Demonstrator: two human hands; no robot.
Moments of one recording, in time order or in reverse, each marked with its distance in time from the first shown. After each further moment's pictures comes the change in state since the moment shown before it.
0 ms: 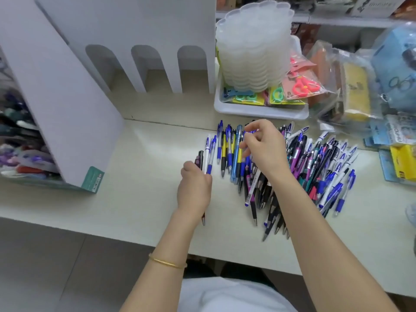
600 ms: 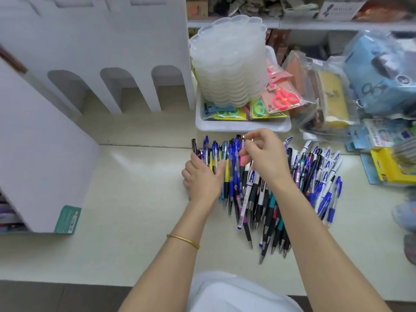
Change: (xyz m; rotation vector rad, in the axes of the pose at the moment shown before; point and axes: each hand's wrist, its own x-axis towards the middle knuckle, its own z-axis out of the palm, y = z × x) left_hand 0.062 0.054 0.034 0.000 -0.003 0.021; right_hand 0.031 0.008 -0.019 0.091 0.099 0.090
